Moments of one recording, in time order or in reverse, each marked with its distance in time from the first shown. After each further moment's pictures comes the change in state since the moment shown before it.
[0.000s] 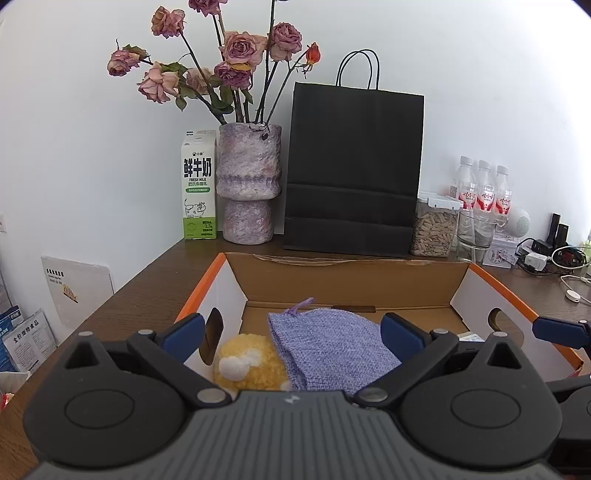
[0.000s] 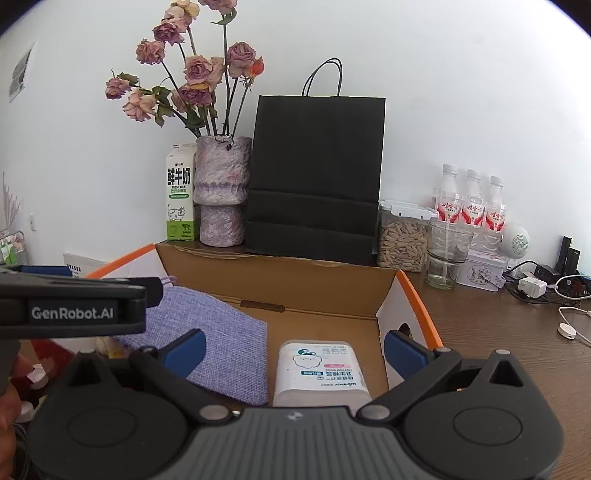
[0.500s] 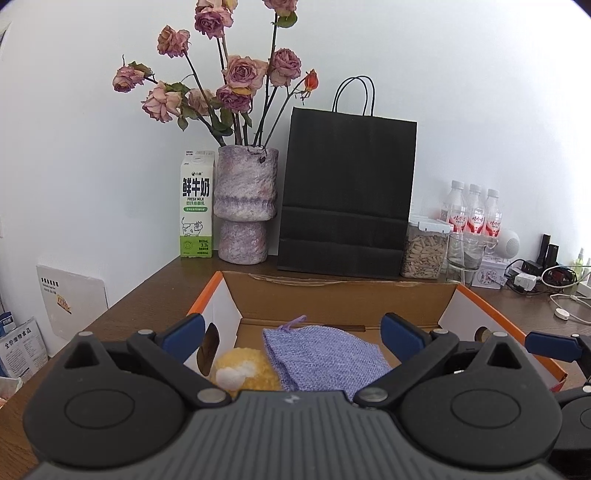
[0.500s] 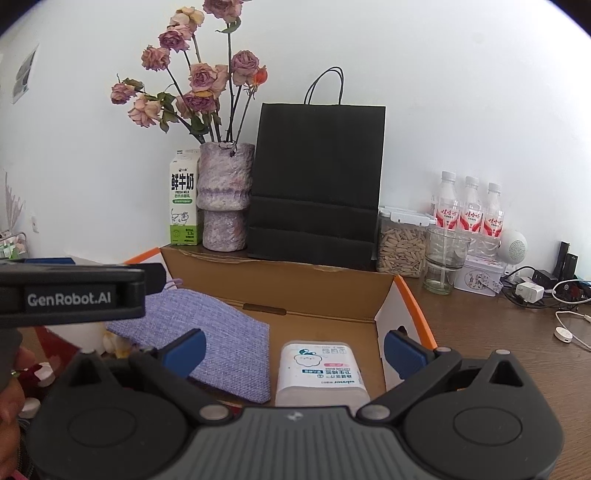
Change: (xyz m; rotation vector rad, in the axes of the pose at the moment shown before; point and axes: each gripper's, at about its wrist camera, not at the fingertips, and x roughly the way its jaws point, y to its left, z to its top) left arm -0.017 0.003 -0.001 -0.027 -0.085 -0.028; right arm -0.014 0.000 -0.002 -0.007 -0.026 0.006
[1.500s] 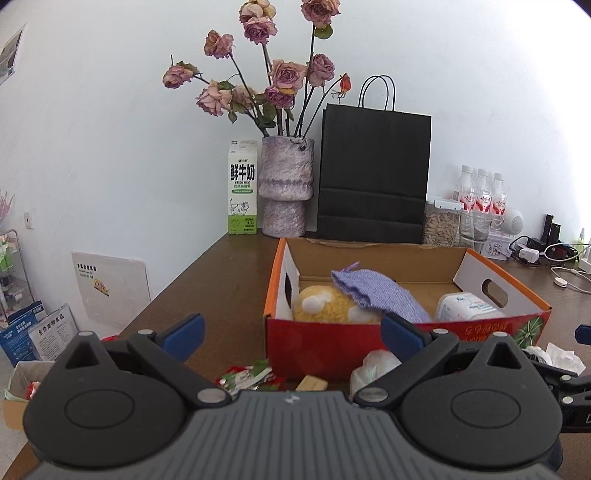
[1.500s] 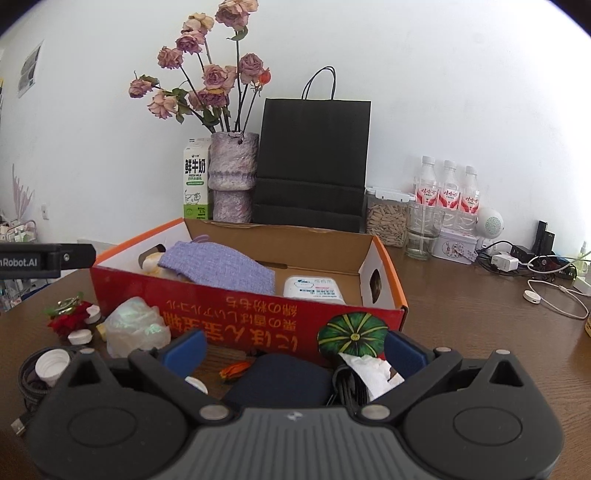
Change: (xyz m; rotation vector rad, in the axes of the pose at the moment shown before) left arm -0.094 0.055 -0.025 0.015 0.070 0.054; right arm -0.098 0.000 -0.040 0.003 0.058 -0.002
